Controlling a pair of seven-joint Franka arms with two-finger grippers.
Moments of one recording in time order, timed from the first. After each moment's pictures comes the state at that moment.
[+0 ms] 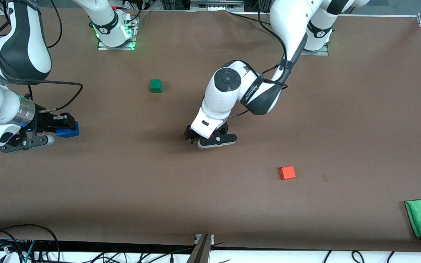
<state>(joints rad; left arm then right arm) -0.68 0.77 -0.01 -1.18 -0.08 2.25 -0.91 0.21 0.31 -0.17 -1.51 0.08 1.73 -0.17</state>
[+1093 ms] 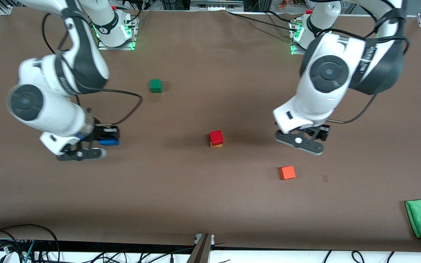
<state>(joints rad) -0.41 0.44 0.05 -1.30 0.13 1.66 -0.01 0.42 0.51 -0.15 -1.33 0.09 1.78 0.20</state>
